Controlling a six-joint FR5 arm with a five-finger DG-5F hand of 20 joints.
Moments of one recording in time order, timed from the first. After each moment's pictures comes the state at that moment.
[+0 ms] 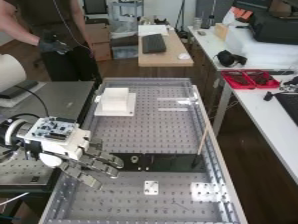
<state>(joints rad) 1.16 -1.83 -2.23 -2.42 -1.86 -0.83</state>
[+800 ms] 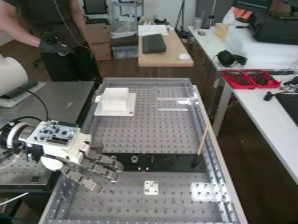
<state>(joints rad) 1.16 -1.86 -2.22 -2.43 -1.86 -0.84</state>
